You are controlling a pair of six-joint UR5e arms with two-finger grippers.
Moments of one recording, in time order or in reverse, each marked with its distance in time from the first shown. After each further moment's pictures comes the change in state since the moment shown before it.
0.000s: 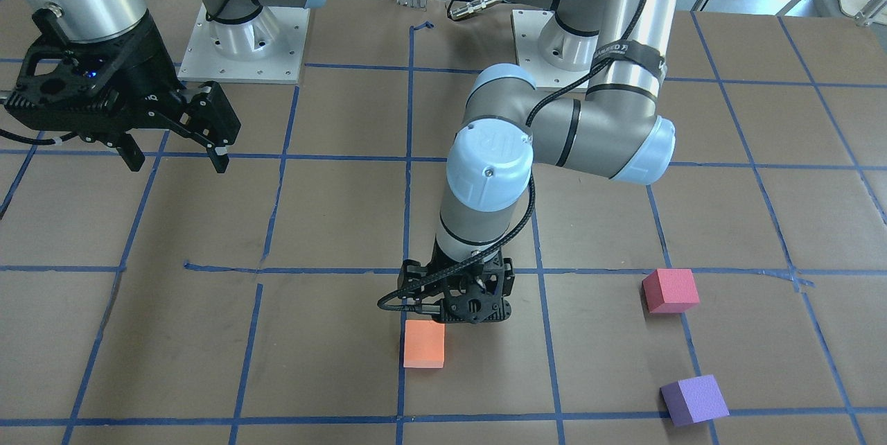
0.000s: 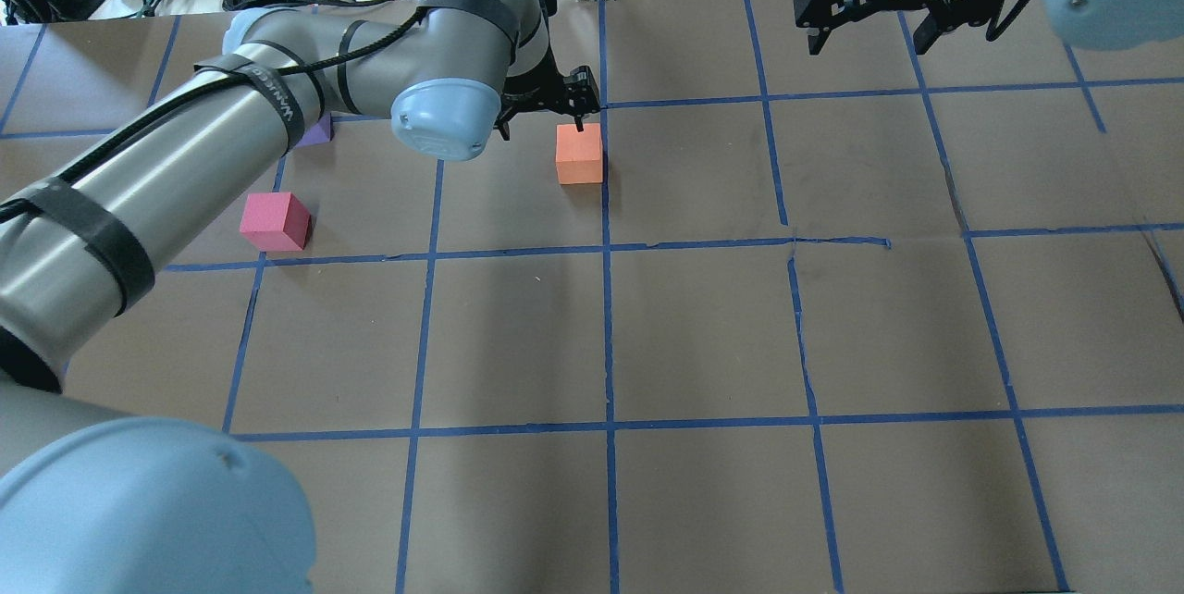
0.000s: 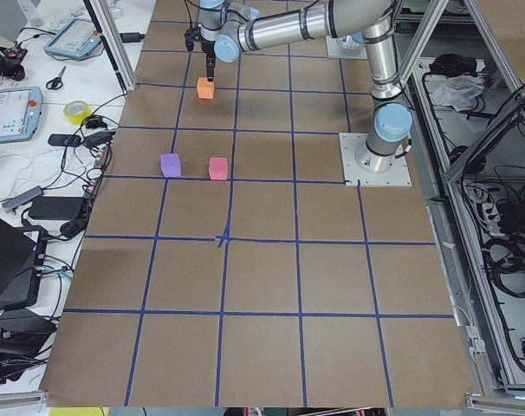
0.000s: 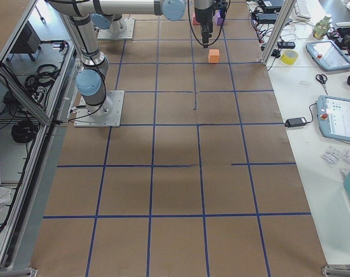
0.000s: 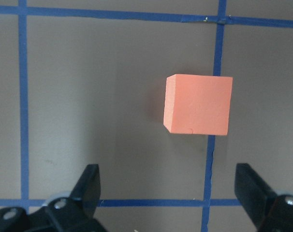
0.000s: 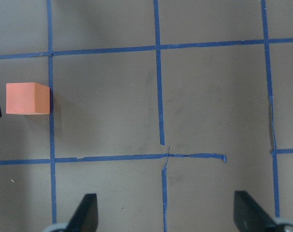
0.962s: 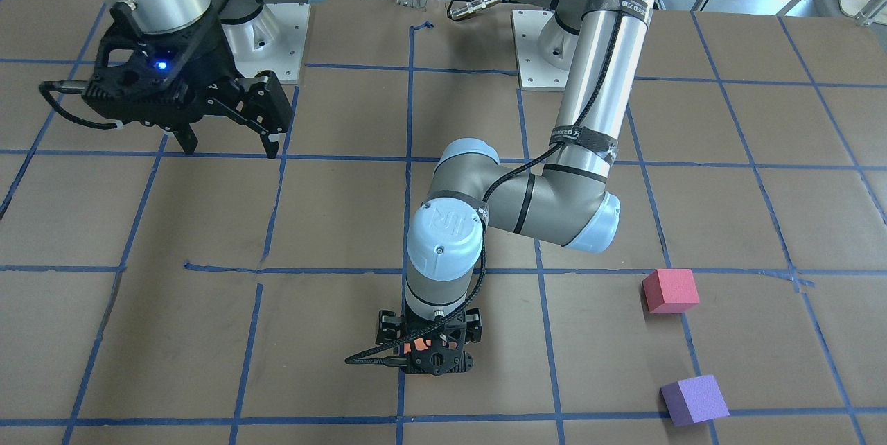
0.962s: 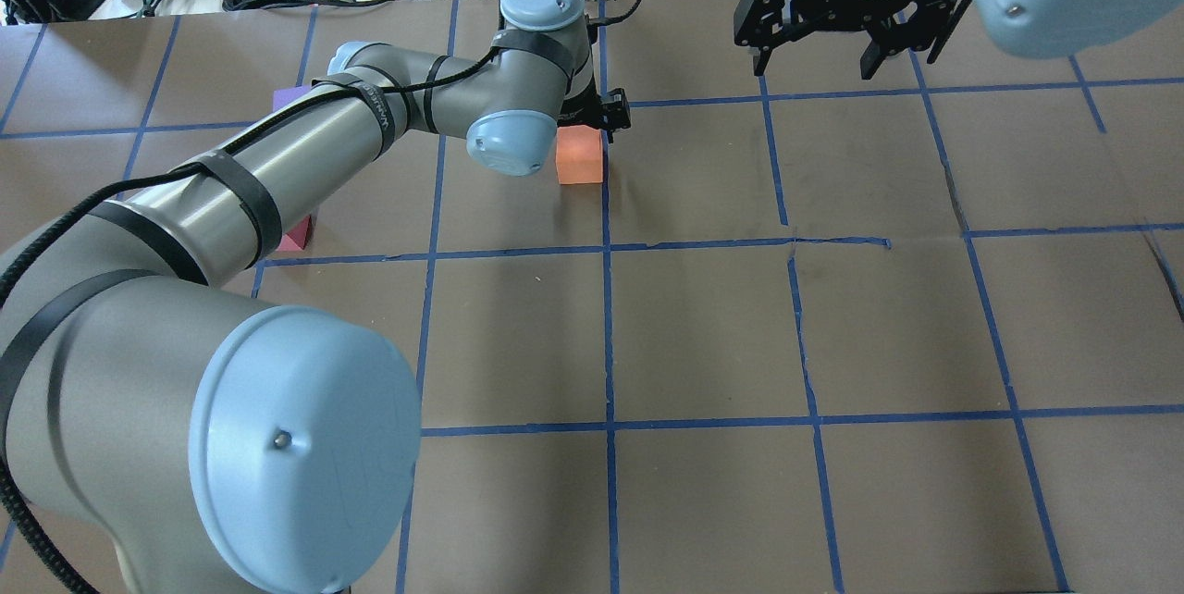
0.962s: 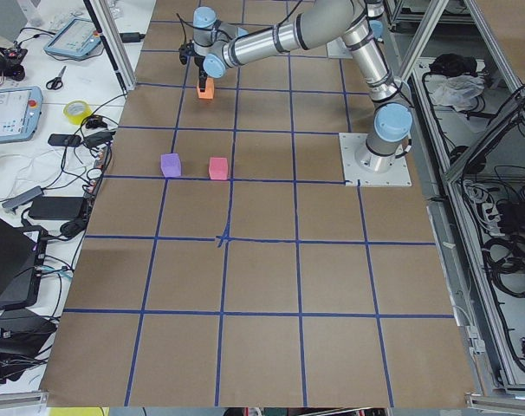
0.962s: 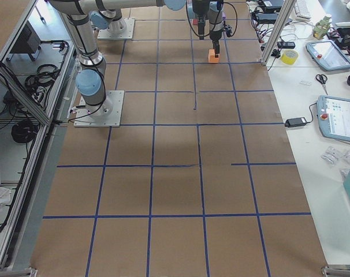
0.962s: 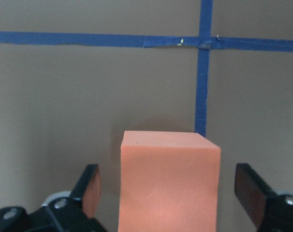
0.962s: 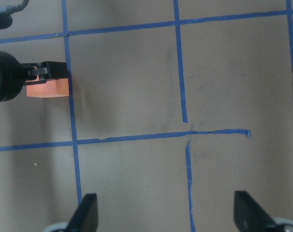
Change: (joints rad) left arm -0.026 -0.179 0.073 0.115 0.032 0.000; right arm 0.103 0.011 -0.008 0.062 -0.018 0.130
